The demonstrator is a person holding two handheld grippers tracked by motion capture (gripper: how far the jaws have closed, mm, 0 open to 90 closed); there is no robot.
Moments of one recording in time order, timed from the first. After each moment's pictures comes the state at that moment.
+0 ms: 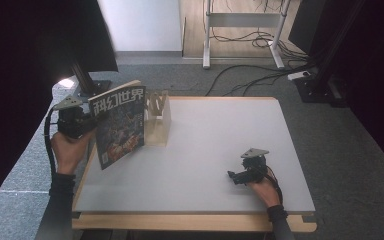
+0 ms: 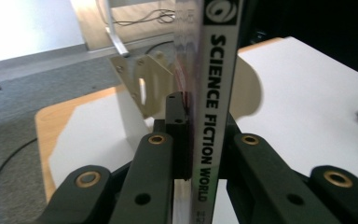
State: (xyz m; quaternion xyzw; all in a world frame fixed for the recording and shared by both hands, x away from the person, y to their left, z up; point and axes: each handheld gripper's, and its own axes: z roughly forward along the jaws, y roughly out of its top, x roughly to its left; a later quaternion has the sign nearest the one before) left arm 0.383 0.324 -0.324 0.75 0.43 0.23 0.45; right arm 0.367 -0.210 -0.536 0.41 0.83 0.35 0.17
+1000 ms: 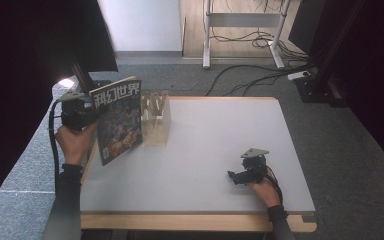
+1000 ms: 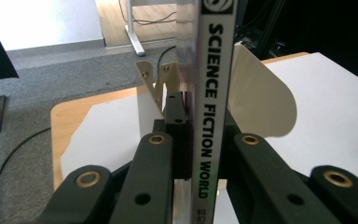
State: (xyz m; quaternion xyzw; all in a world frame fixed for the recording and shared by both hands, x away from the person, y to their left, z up) left arm 0.412 0.319 -0.329 0.72 0.47 0.24 0.45; right arm 0.367 -0.210 -0.537 0.41 0.83 0.35 0.17
